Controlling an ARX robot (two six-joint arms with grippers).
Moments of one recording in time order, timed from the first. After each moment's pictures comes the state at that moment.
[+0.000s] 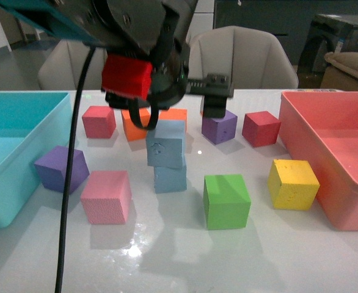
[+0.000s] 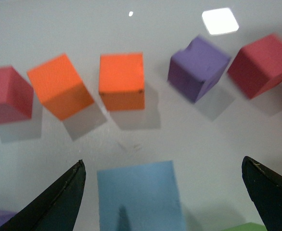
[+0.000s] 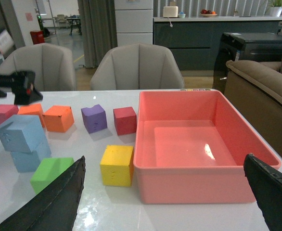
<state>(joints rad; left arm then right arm) -0.51 2.09 1.50 -0.05 -0.28 -0.18 0.00 0.00 0.01 0.00 0.00 0.01</state>
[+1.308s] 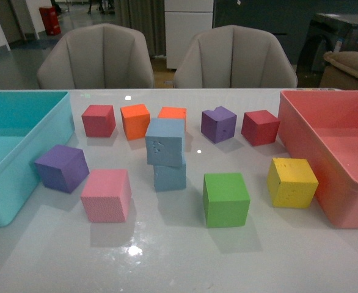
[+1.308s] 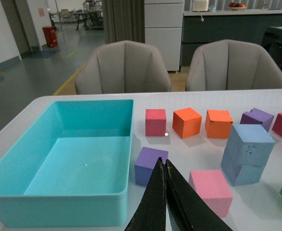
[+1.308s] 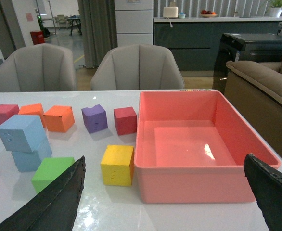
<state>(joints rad) -0.15 0.54 0.12 0.42 -0.15 0.00 0.00 0.00 0.01 0.00 0.00 0.01</state>
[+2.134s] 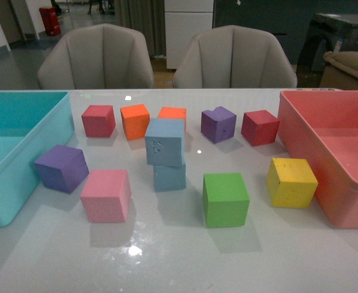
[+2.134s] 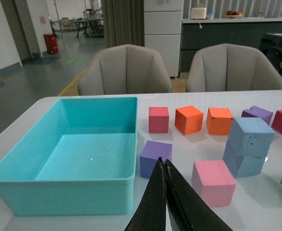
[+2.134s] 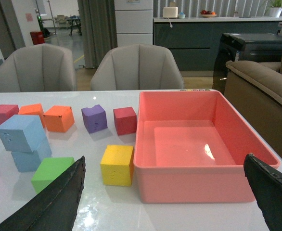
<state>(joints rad) 0.00 0.23 0.01 0.23 0.00 0.00 0.00 0.00 0.01 0.00 0.00 0.01</state>
